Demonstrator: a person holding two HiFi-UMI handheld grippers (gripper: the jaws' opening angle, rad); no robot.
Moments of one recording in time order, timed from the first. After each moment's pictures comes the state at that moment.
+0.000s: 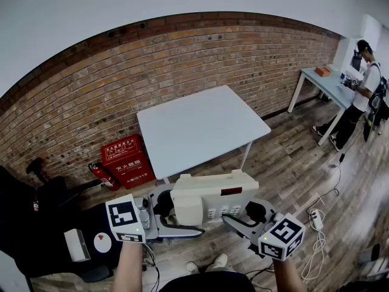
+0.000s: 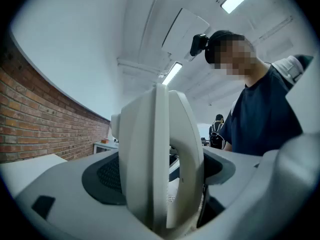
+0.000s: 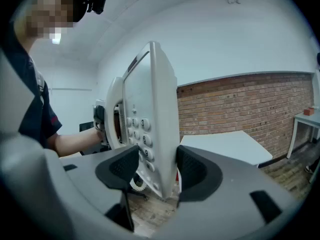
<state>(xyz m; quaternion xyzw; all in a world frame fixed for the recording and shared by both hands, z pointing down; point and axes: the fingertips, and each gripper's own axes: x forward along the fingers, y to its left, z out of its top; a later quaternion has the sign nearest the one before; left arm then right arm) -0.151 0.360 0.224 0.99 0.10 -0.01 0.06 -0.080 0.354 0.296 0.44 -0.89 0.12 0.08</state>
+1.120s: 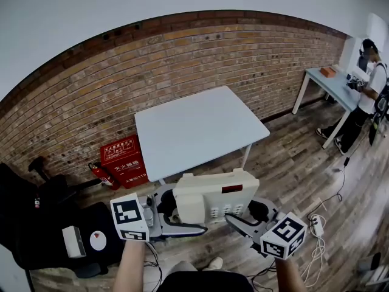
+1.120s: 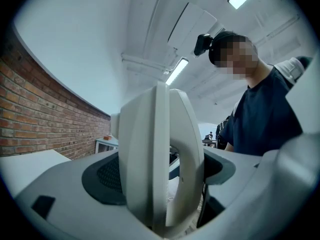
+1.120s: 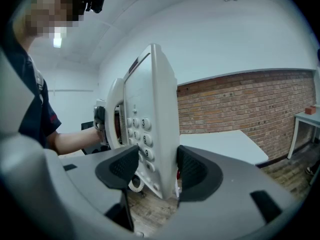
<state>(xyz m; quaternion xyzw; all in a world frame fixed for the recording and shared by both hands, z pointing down) -0.075 0.350 0.241 0.99 0.08 0.00 0.07 -0.004 0.345 0.310 0.42 -0.89 0.13 0.08</state>
